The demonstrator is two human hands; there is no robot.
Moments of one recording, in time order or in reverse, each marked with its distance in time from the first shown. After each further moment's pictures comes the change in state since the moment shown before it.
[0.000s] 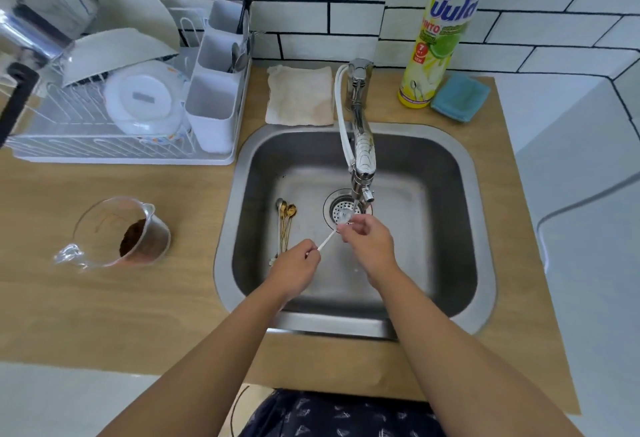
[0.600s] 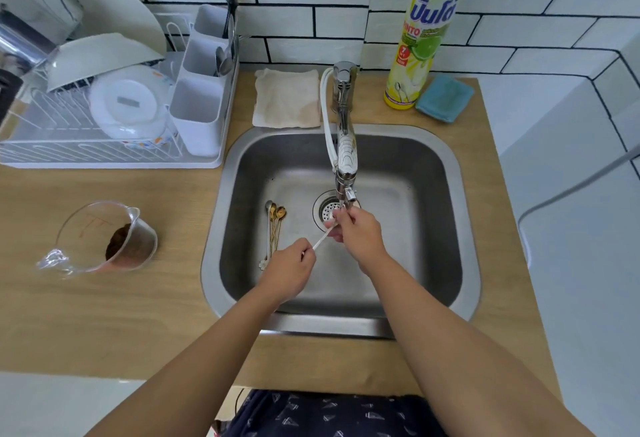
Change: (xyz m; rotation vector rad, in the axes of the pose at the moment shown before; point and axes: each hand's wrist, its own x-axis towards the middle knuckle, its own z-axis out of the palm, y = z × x) left_hand -0.002 0.009 0.006 0.199 0.056 0.094; right_hand 0.012 -0.016 -0.006 -0.013 -0.069 -0.058
